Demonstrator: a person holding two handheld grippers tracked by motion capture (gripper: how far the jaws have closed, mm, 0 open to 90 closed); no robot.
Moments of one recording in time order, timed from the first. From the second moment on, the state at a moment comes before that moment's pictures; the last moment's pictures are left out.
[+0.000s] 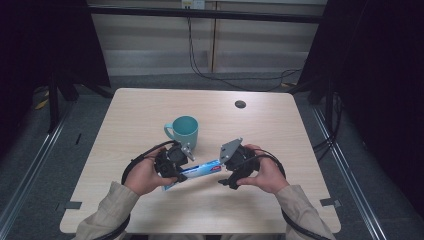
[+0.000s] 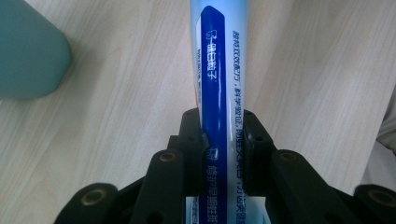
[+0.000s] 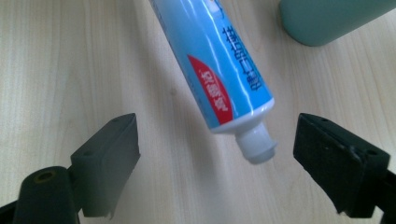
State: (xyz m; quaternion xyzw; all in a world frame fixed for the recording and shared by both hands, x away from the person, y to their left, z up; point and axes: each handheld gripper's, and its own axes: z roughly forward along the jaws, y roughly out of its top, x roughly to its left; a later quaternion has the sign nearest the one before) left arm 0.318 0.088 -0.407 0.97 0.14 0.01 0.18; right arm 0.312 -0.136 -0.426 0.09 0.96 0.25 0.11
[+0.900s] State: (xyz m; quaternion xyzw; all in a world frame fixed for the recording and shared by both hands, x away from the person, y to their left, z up) left arm 0.314 0.066 -0.394 0.97 0.09 0.01 0.23; right arm 0.312 -0.124 -0.432 0.03 0.97 0.21 0.11
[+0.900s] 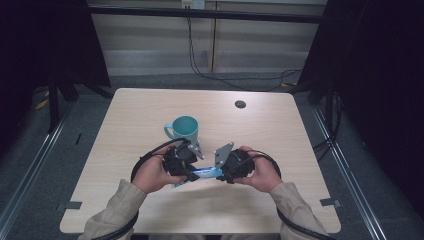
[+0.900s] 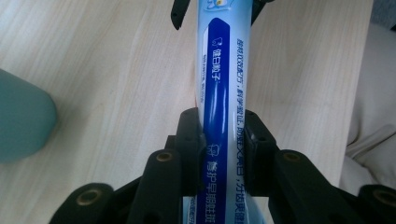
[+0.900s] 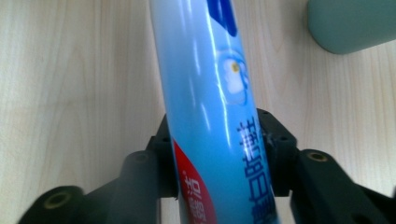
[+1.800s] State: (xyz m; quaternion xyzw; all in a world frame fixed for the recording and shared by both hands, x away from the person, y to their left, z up) left arm 0.325 0.105 -0.402 0.92 0.17 0.04 0.34; right arm 0.318 -0.164 -0.415 0.15 0.95 0.24 0.14
